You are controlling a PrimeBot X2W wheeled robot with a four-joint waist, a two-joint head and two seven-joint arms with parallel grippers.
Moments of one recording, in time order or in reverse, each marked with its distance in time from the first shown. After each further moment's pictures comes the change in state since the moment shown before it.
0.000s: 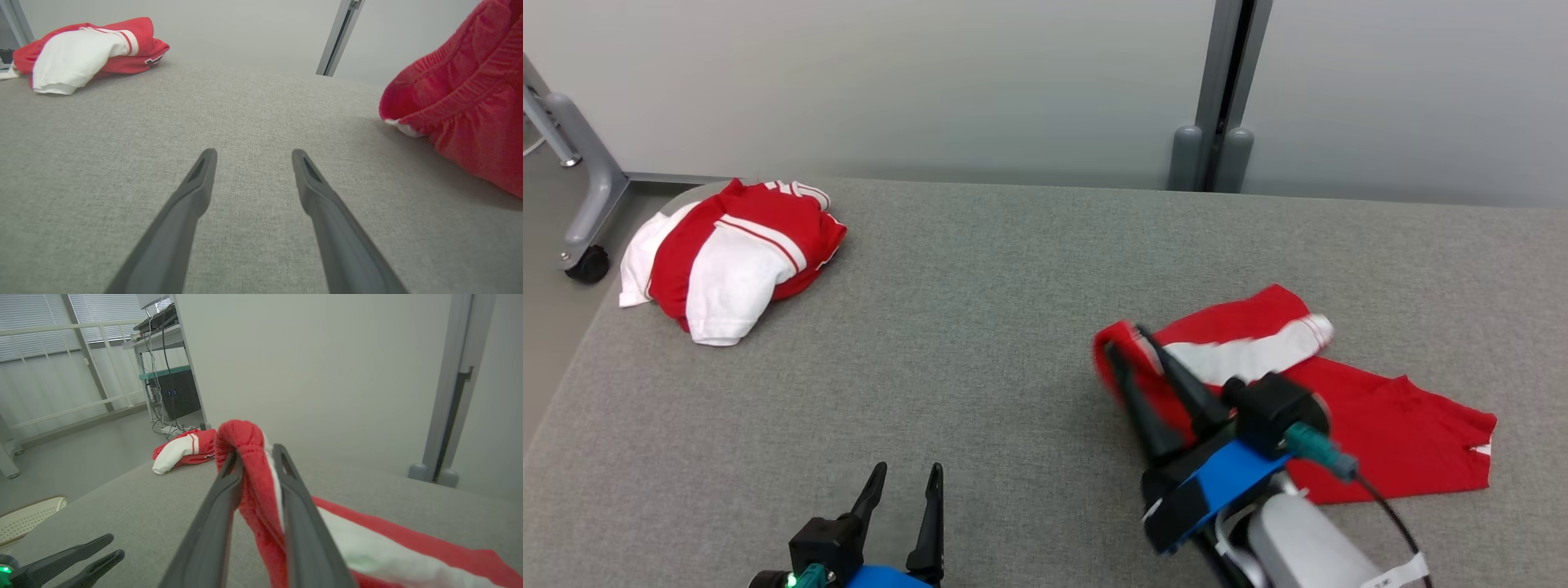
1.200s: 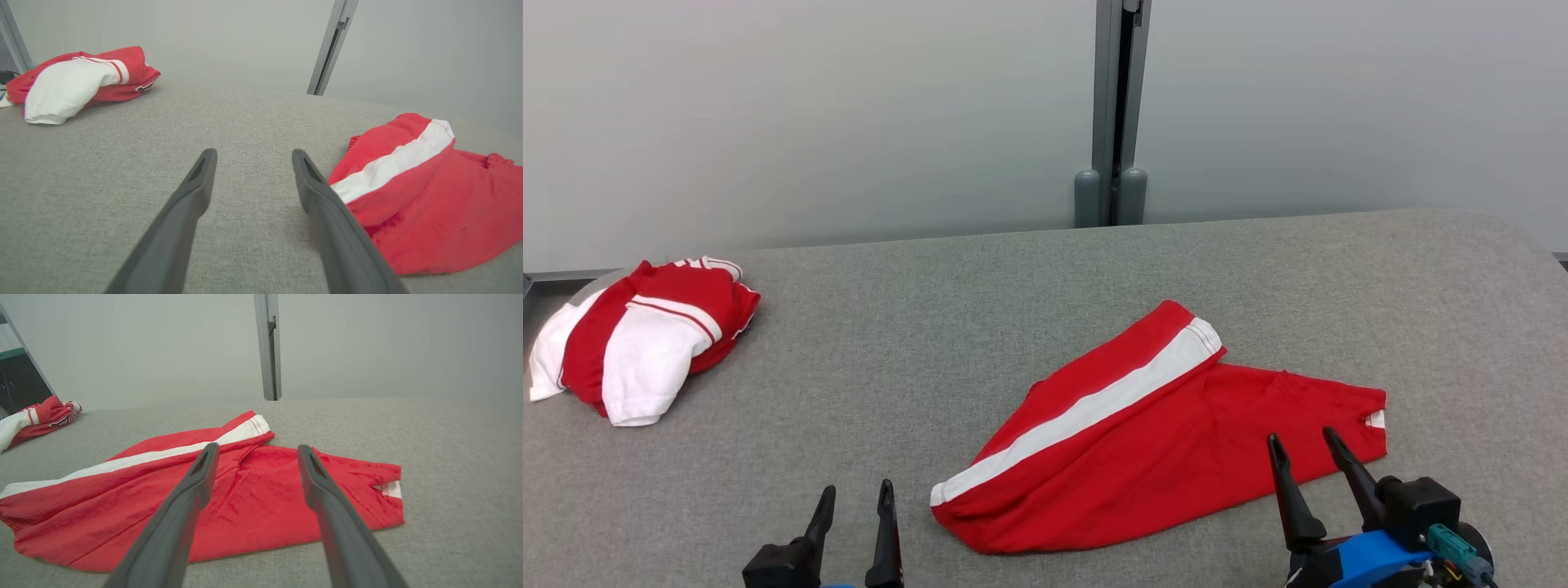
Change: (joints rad) left arm 0.063 0.000 0.114 -0.040 0.018 0.037 0.000; right arm 0.315 0.004 -0.315 0.030 -0.137 0.000 -0.002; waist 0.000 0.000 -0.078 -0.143
